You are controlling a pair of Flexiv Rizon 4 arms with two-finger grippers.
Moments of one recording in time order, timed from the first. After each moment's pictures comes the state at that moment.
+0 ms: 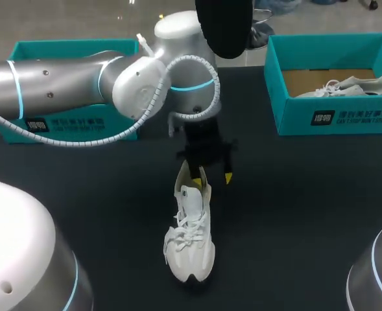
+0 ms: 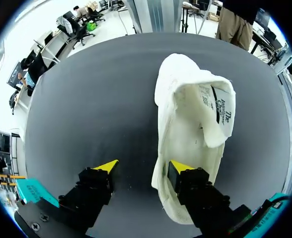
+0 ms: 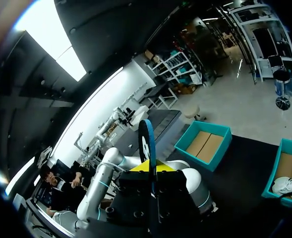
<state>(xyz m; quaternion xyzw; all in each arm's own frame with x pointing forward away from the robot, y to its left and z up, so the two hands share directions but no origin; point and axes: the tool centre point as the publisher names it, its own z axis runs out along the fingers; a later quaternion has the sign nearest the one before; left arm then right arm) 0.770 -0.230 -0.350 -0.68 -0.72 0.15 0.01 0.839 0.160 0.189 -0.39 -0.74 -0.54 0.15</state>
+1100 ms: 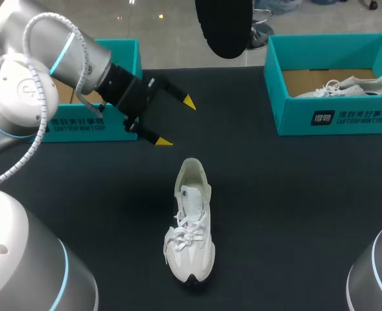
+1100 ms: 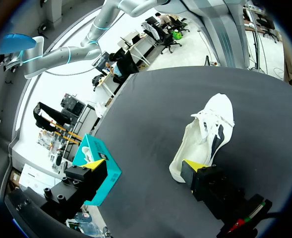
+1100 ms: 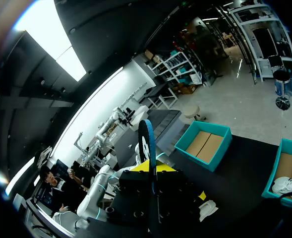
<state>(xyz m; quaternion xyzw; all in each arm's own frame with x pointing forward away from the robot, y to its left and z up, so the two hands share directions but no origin) 0.813 -0.154 -0.211 -0.44 -0.78 0.40 -0.18 0.839 0.160 0.189 -0.39 -0.74 -0.54 0.15</state>
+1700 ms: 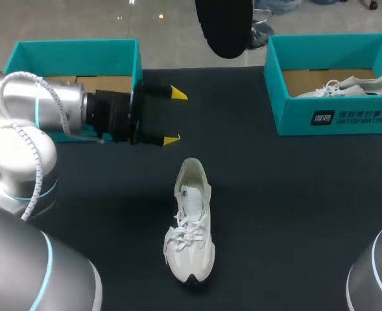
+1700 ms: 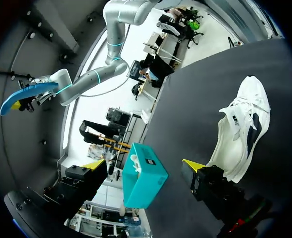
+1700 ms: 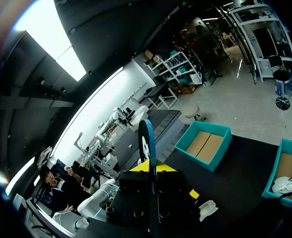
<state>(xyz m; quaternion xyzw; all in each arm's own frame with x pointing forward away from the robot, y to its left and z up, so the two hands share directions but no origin) 0.813 -0.155 -0.182 -0.41 -0.66 0.49 -0.39 0.839 0.160 0.189 -0.39 -0.74 -0.54 0.15</state>
